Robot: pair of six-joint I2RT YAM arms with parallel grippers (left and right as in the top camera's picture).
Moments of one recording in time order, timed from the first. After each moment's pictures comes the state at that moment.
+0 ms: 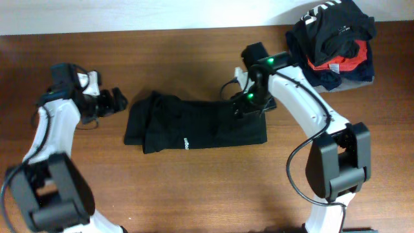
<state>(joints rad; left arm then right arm) 0.25 1.85 1.32 -0.69 0.33 -0.02 0.30 2.00 1.69 -1.19 -0.18 0.00</state>
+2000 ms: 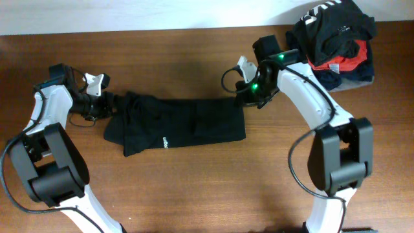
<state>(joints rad) 0.32 2.08 1.54 -0.93 0.58 0.24 0.24 2.05 1.69 -1.04 -0.49 0.01</state>
